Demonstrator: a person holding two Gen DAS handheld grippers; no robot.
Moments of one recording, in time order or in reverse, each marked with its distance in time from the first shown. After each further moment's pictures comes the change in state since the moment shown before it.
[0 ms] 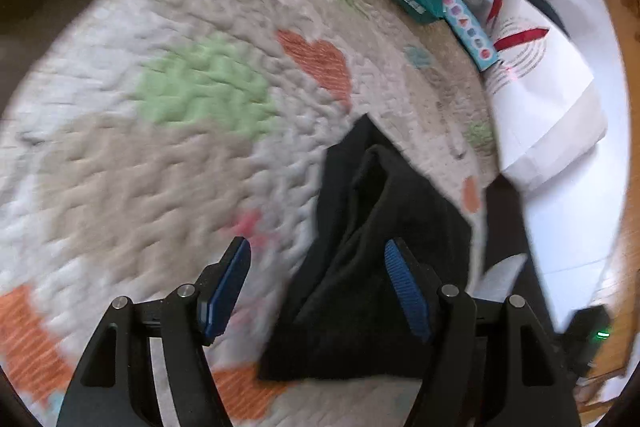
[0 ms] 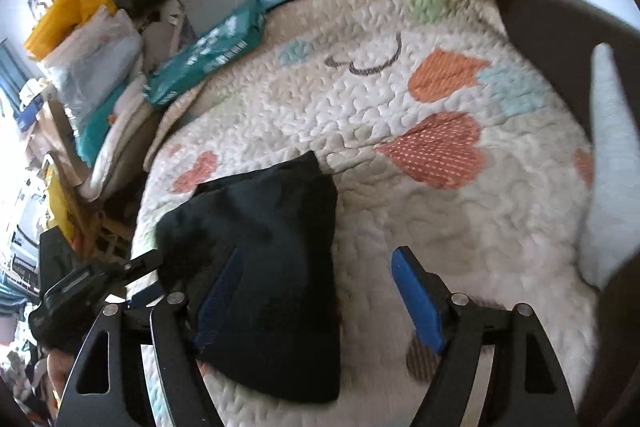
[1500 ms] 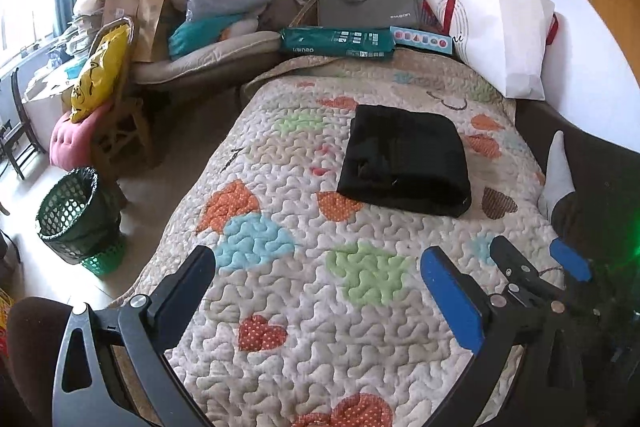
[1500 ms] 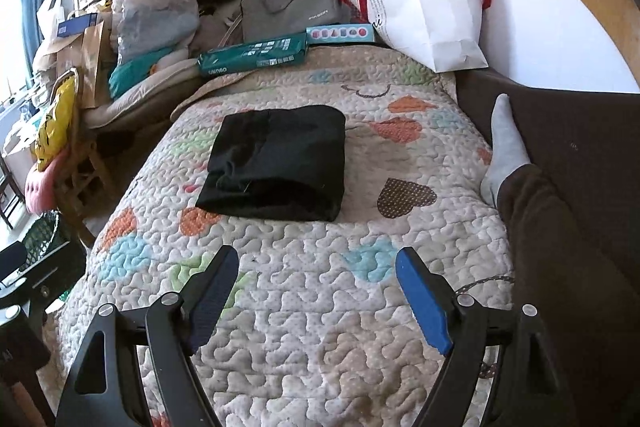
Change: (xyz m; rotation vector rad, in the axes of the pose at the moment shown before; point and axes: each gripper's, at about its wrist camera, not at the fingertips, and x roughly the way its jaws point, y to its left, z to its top) left arm -0.167 -0.065 -0.258 0.420 -0.435 0.450; right arm -0.123 0.069 -0.199 -0.285 -0.226 -0.216
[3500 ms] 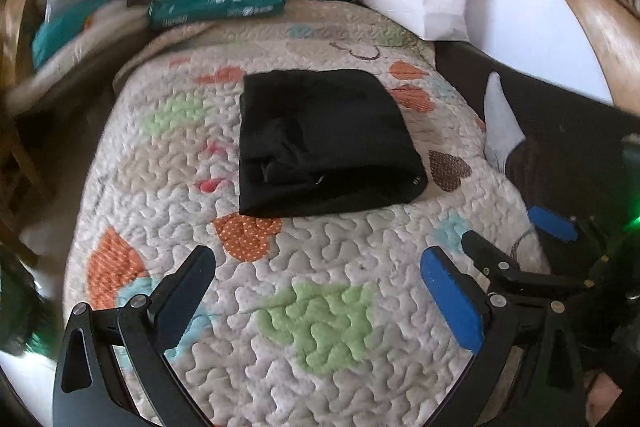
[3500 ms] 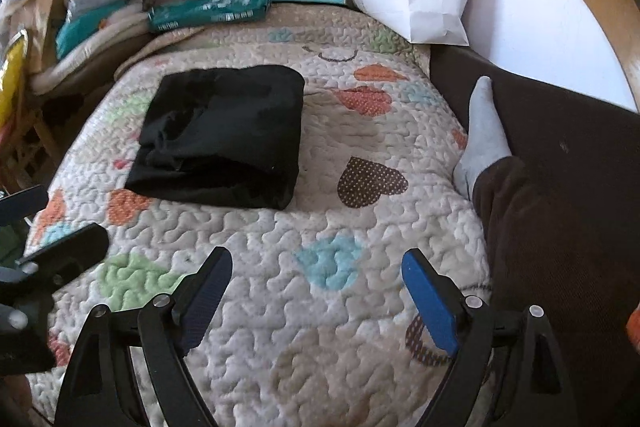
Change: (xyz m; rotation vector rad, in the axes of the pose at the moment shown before) left arm 0.119 -0.018 0.044 0.192 0.170 -0.386; right arm 0.059 0.001 0.019 -0.038 0.159 -0.217
